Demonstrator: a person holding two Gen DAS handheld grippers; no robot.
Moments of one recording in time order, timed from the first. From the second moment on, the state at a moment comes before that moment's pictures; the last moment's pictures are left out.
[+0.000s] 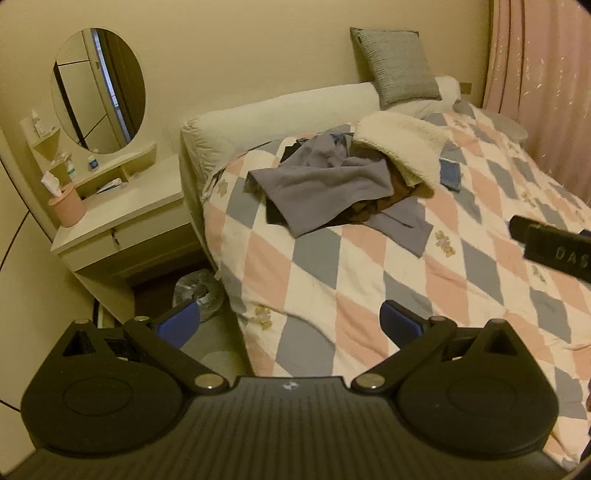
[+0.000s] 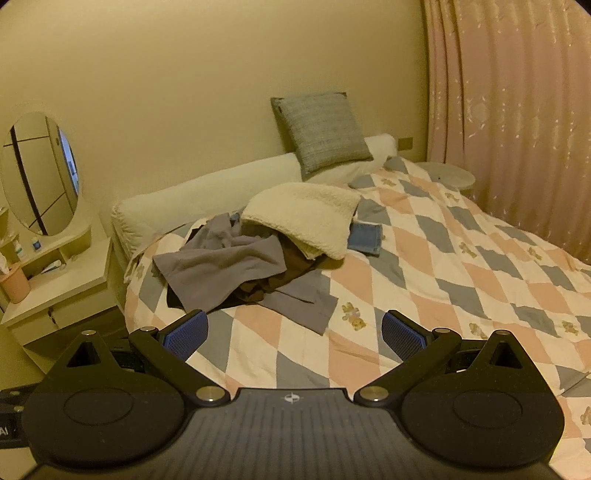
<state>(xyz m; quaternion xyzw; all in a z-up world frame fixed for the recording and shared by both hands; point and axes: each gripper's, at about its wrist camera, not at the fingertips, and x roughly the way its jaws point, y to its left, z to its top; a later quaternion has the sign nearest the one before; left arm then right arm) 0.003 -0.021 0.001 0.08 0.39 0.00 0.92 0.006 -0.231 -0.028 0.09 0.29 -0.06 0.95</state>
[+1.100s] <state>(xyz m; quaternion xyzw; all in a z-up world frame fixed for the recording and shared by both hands) 0.252 -0.024 -0.050 0.11 0.40 -0.17 0.89 0.168 -0.236 -0.092 0.10 0.31 -0.14 0.94</state>
